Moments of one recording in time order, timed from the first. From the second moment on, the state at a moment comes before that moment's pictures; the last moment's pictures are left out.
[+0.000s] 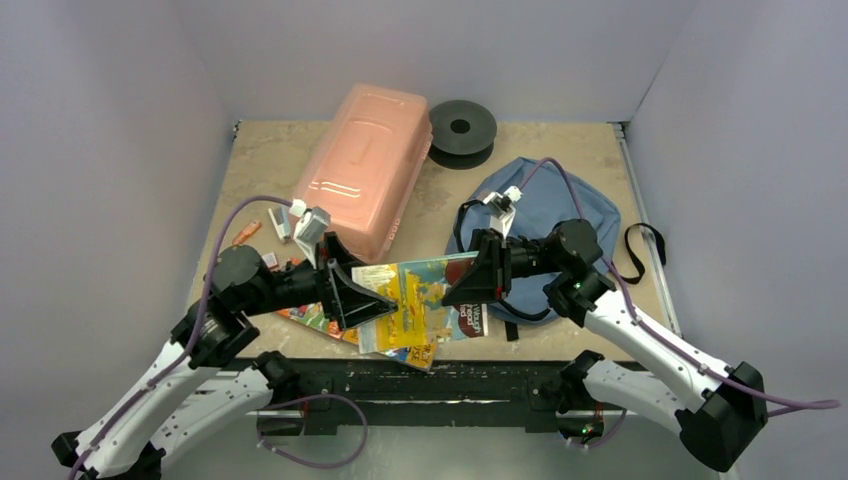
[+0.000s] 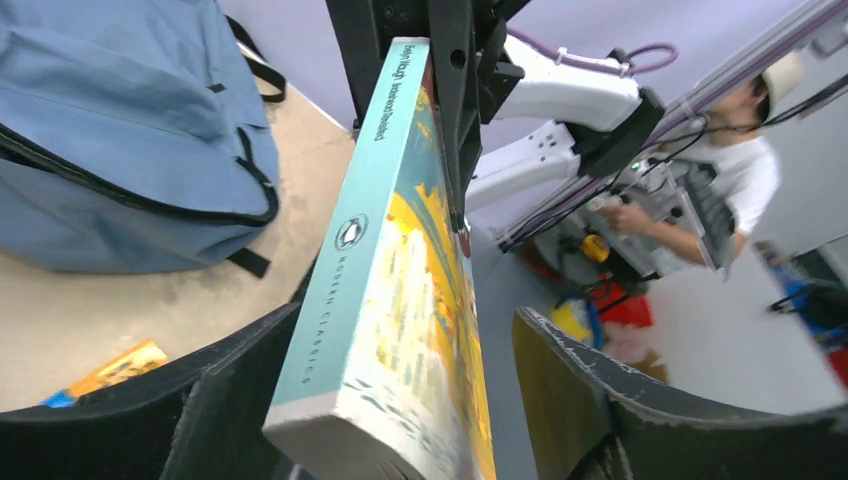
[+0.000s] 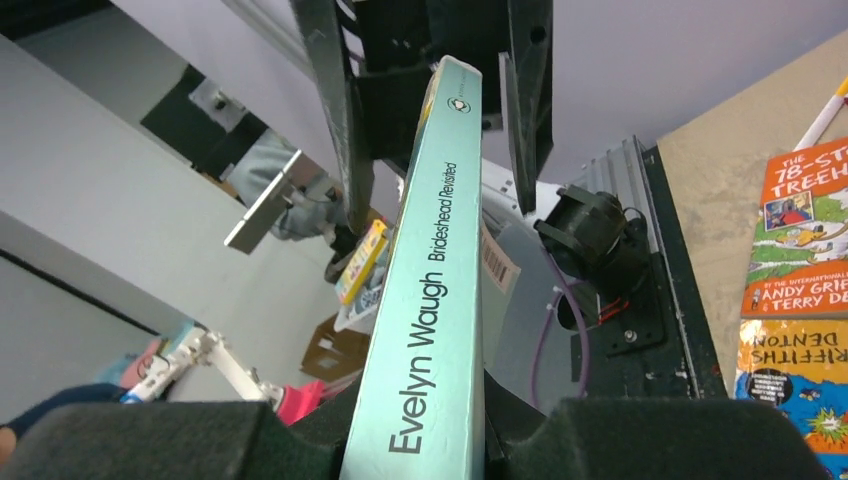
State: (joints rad) left arm -0.75 0.59 0.91 -0.33 0.57 -0.63; right arm 0.67 0.94 0.71 0.53 -1.09 1.05
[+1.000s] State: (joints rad) left arm -0.74 0.47 0.97 -0.87 -0.08 -0.82; right arm 0.89 1.11 1.07 -0.68 0.21 0.48
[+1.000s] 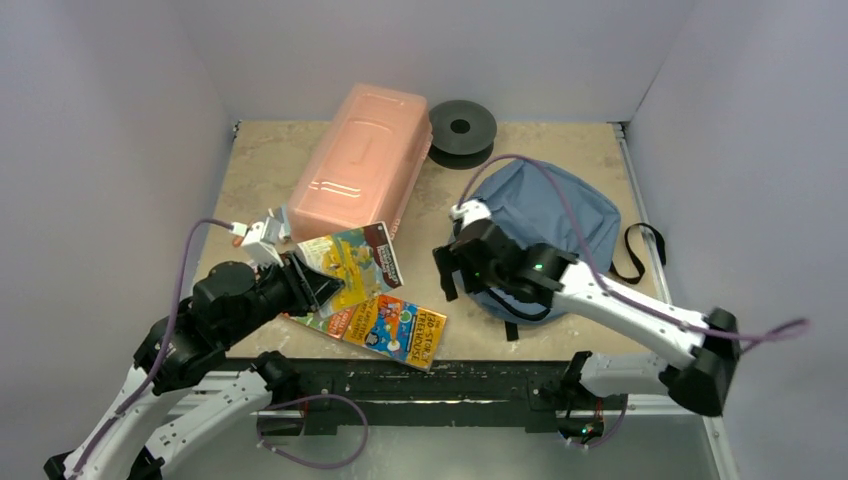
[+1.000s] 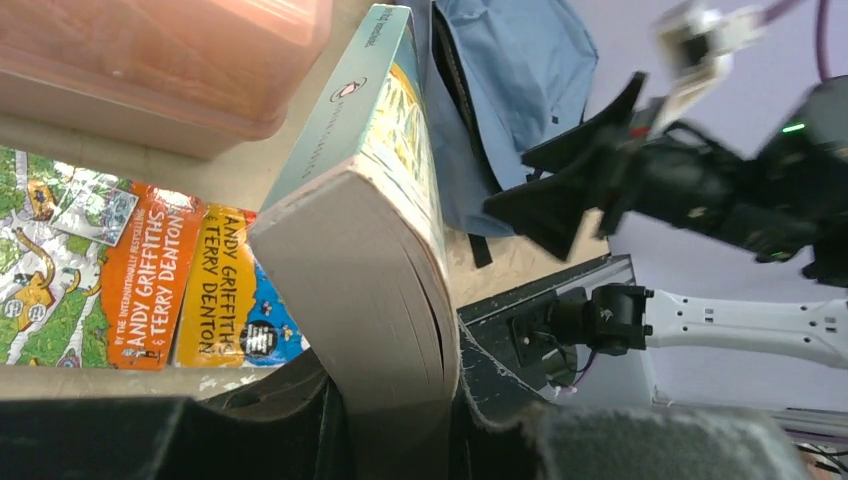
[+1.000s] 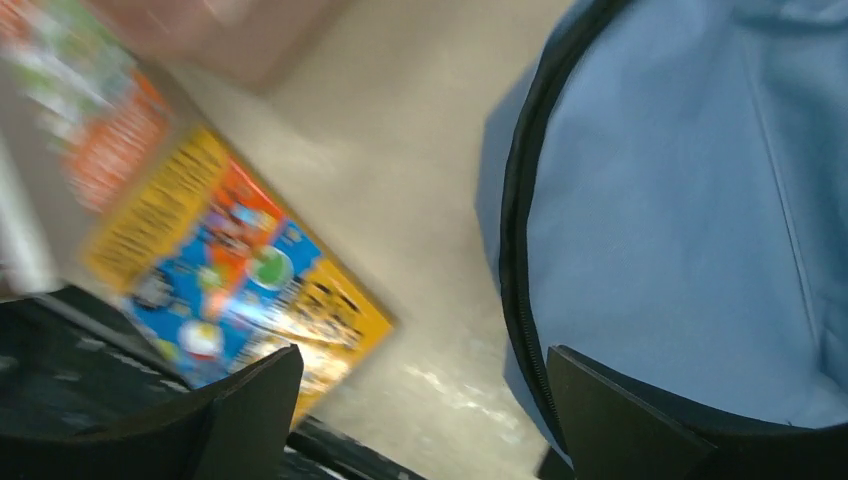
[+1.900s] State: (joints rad) left arm -0.74 0.56 0.79 -0.76 0.20 -0.88; right arm 1.01 1.44 1.09 -0.87 0.76 0.41
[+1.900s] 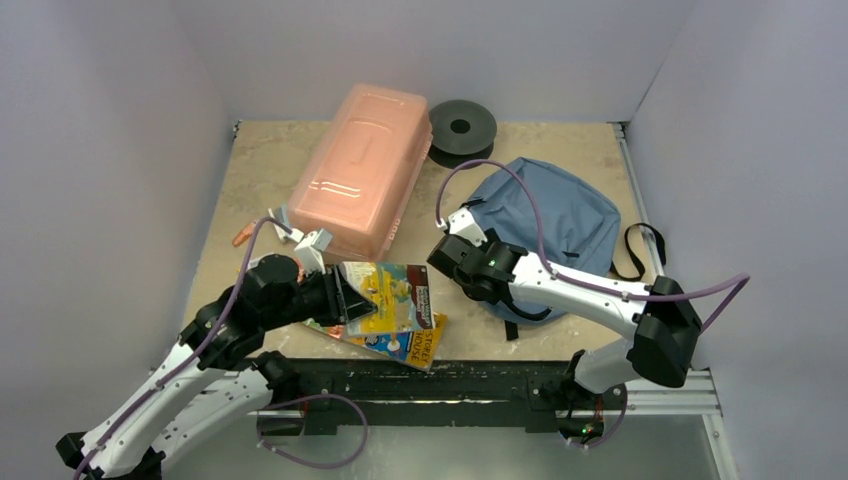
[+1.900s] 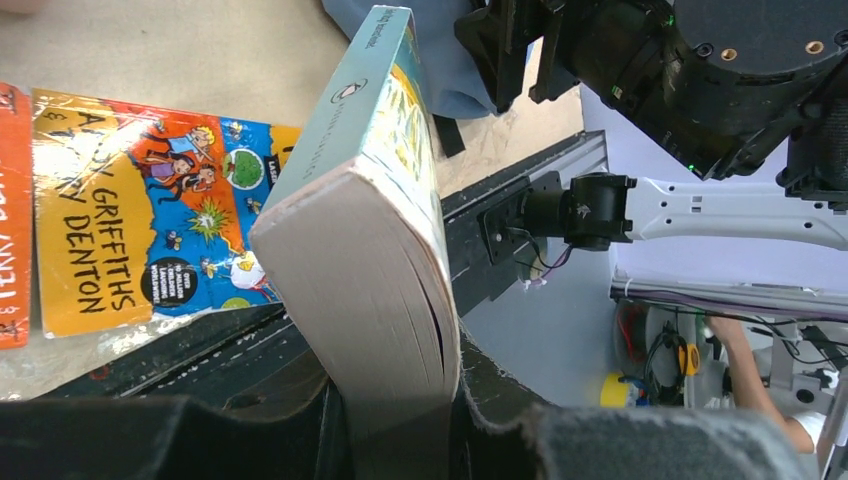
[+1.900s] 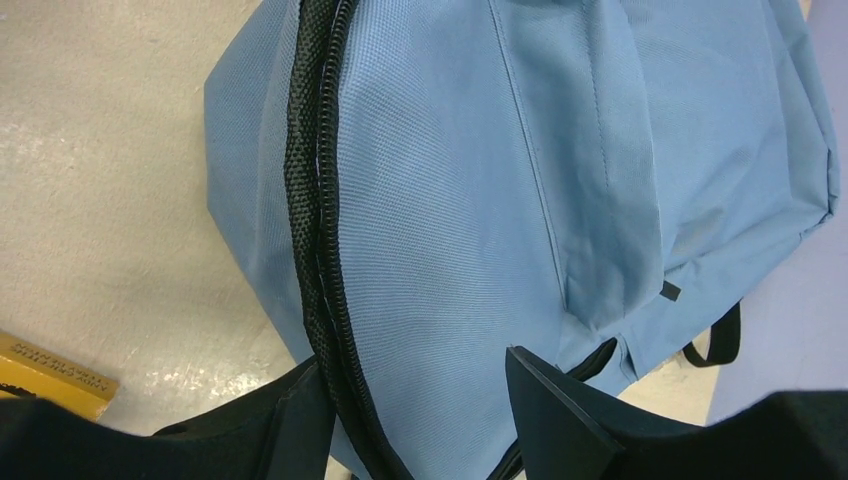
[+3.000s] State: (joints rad) left arm -0.74 0.73 0.67 -0.39 0.35 -1.06; right arm 1.00 1.51 1.24 -1.03 0.83 0.44
